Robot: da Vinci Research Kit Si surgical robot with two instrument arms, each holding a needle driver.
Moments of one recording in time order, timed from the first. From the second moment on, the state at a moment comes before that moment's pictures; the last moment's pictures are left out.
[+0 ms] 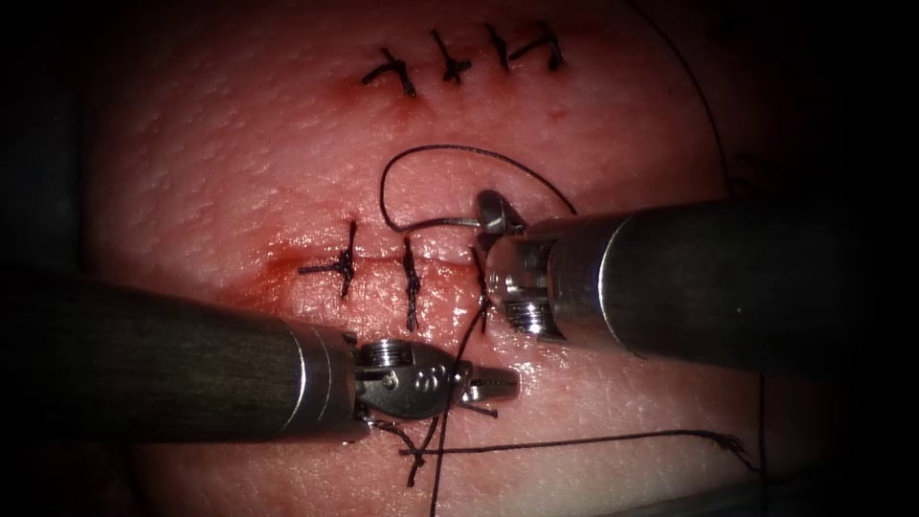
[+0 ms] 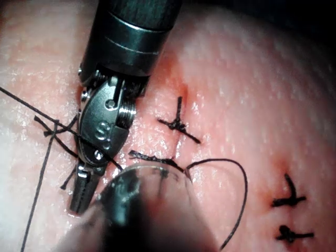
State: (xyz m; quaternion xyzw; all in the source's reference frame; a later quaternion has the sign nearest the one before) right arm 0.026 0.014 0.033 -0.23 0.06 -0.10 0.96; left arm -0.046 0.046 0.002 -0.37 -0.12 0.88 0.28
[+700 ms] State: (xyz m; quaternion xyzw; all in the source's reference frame) right arm 0.021 0.015 0.029 -0.33 0.23 0.10 0.91; left arm -0.046 0.046 0.002 -0.37 -0.12 0.87 0.29
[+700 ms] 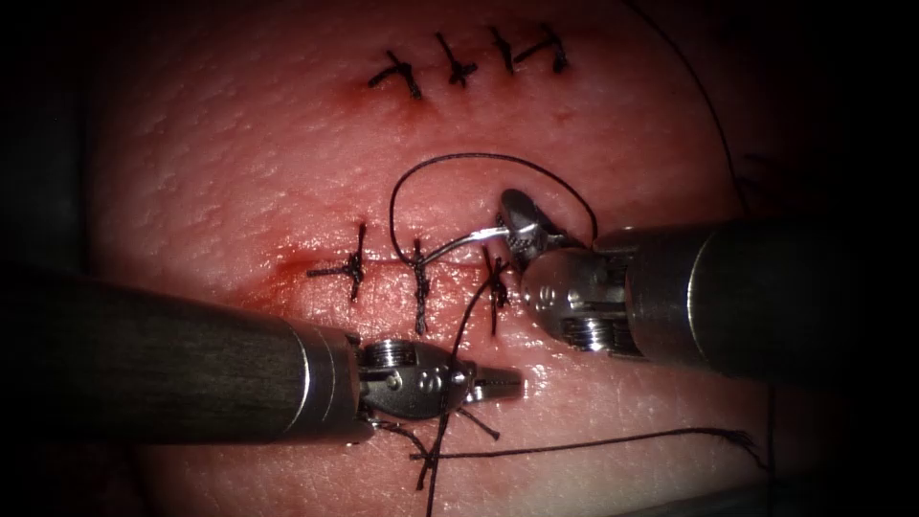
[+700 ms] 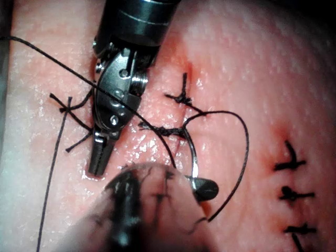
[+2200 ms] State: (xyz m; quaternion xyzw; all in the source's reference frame) right arm 0.016 0.019 0.034 -0.11 0.61 0.24 0.75; left arm -0.049 0.048 0.000 -0.40 -0.11 0.87 0.28
